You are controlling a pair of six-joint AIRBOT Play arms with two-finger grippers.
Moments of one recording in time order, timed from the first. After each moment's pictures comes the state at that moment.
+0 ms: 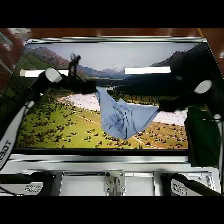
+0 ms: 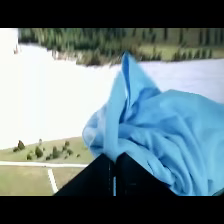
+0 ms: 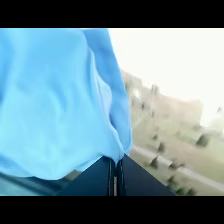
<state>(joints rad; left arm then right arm) -0.32 -1.53 1.47 0.98 -0.94 -1.51 -0.11 -1.30 1.15 -1.12 1.27 1.25</state>
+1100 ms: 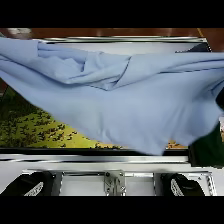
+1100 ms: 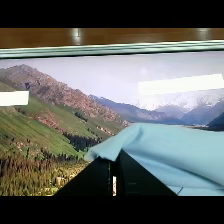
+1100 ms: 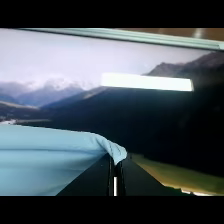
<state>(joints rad) -0.28 -0.84 1.81 1.77 -1.32 -1.67 -0.12 -0.72 1.64 -1.49 1.35 1.38</state>
